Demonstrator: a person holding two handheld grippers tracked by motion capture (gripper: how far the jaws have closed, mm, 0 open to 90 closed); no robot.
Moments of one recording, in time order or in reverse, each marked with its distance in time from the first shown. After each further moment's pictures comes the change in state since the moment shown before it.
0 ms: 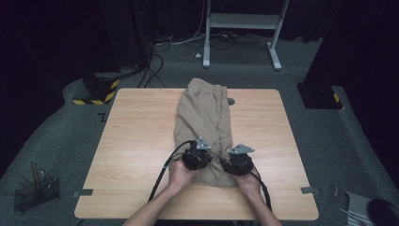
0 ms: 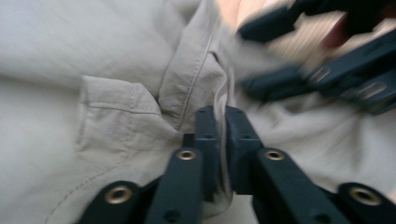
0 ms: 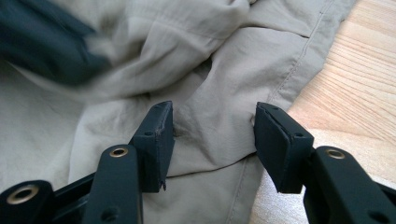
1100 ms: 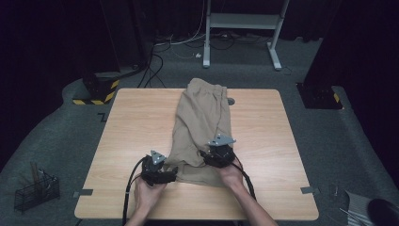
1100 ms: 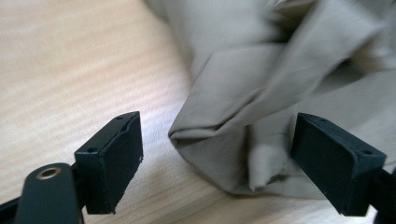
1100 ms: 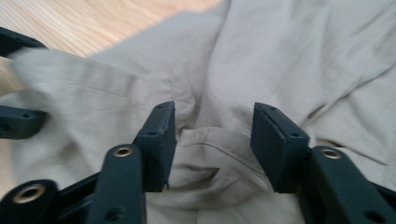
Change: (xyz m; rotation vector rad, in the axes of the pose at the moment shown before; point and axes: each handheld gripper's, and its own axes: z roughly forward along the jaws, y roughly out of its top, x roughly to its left) left arm 0.032 -0.097 -0.078 -0.045 0.351 -0.294; right arm 0.045 0.060 0.010 -0.067 0.101 -0.071
